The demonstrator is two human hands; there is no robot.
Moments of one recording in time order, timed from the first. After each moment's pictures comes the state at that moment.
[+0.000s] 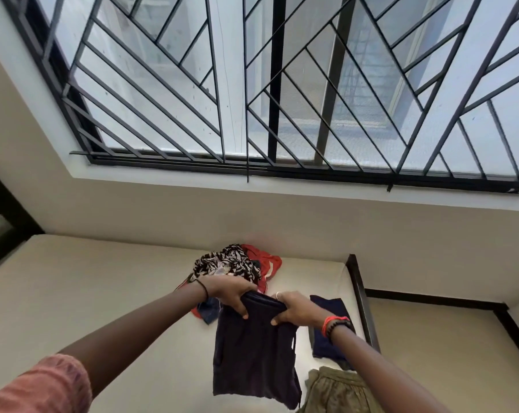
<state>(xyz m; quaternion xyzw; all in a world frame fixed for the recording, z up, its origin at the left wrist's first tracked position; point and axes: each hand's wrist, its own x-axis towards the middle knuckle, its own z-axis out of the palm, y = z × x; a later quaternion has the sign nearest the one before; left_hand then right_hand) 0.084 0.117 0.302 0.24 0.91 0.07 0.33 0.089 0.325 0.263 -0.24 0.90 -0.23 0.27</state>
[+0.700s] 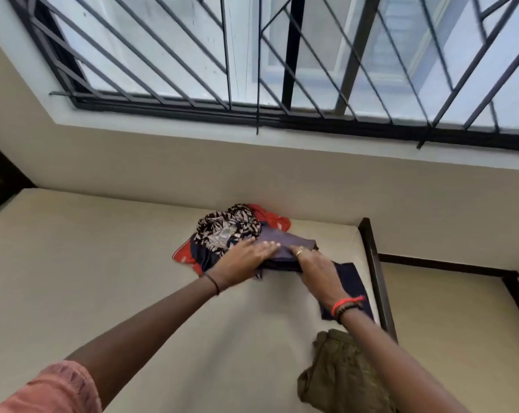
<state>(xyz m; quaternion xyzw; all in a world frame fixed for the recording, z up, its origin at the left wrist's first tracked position) 0.081 0.104 0.198 0.31 0.95 0.00 -0.05 0.077 0.318 0.199 -0.24 0.96 -0.12 -0.08</state>
